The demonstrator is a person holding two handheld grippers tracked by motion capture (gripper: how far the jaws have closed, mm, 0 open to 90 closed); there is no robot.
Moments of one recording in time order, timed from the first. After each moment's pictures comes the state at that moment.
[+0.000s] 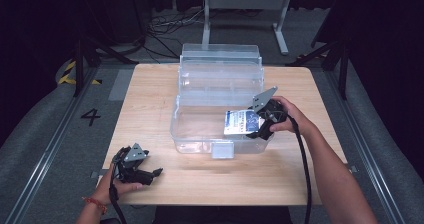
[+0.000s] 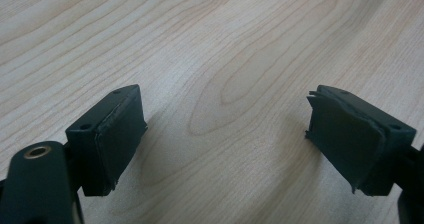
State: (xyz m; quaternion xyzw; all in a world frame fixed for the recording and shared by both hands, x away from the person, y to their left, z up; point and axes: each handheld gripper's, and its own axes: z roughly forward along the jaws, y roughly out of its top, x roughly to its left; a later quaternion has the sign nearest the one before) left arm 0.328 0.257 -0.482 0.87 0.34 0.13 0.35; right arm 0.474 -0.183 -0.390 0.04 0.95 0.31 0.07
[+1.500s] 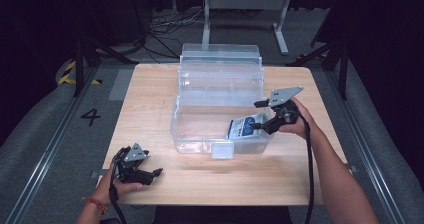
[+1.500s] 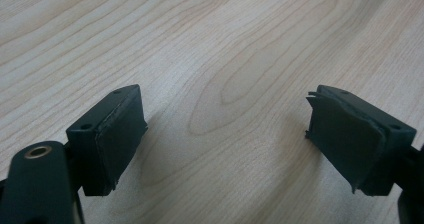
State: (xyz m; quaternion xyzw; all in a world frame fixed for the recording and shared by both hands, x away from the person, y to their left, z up) left arm 0.328 0.257 -0.482 0.87 0.34 0.13 0.35; right arm 0.454 -0.223 -0.369 0.12 0.88 0.43 0.13
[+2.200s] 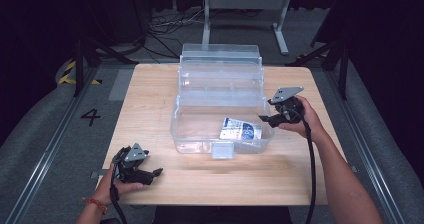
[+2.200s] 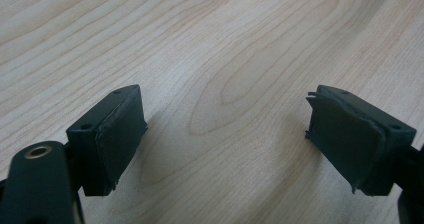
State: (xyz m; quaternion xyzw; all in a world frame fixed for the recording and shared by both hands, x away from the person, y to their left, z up) left arm 0.329 0.256 -0.481 0.87 0.34 0.13 0.34; right arm 0.466 -0.233 -0.383 0.23 0.89 0.33 0.21
